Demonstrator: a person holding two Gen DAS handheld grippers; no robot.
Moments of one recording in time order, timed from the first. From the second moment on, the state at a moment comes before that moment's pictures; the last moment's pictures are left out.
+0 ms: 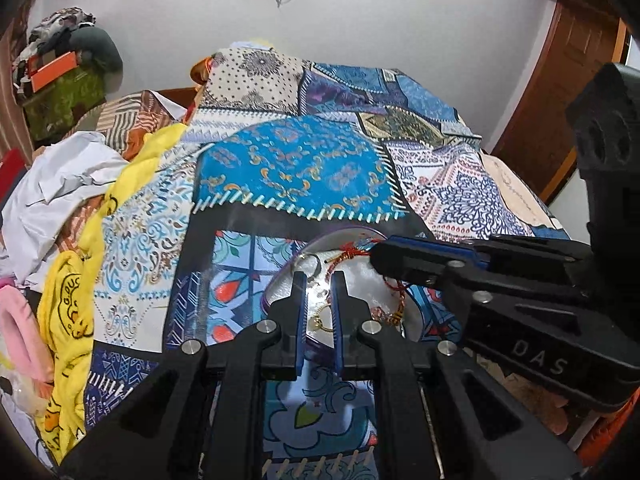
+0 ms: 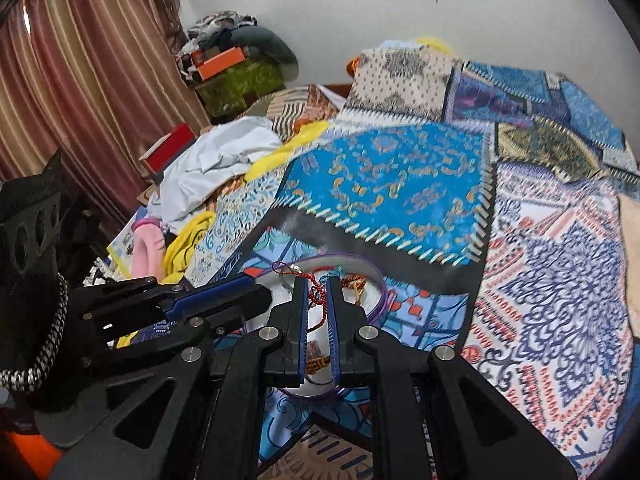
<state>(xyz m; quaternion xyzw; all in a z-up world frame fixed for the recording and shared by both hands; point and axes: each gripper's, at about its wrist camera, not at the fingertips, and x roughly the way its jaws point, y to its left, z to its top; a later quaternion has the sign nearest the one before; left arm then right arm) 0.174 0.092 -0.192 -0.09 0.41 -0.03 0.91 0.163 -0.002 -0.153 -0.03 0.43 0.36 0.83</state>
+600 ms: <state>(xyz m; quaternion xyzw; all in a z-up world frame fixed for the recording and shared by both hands) 0.158 0.110 -0.160 -0.11 0.39 -0.01 0.92 0.163 -0.012 -0.139 0.00 0.44 0.35 0.83</state>
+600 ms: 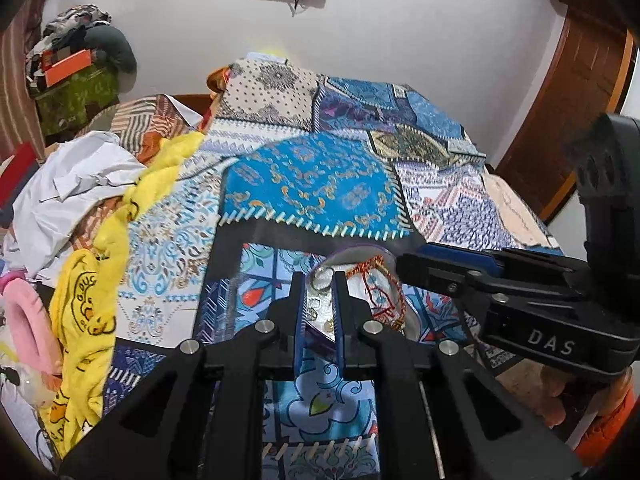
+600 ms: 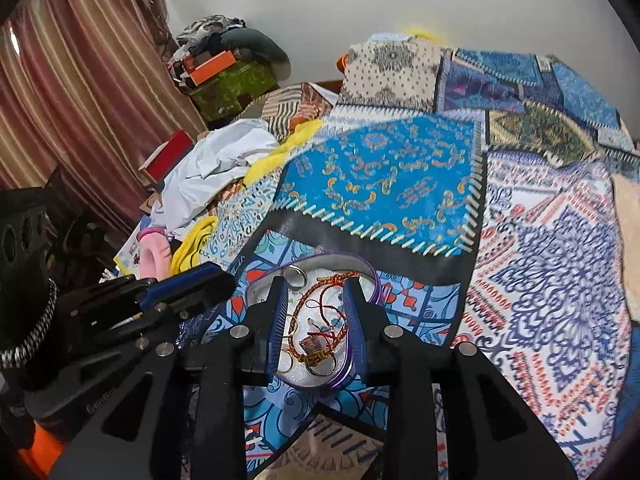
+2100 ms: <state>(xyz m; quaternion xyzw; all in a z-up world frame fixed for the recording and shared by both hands) -0.036 0.045 0.029 -0.03 0.05 0.09 0.99 -0.019 -0.104 0.047 0.01 0.05 0.23 0.97</state>
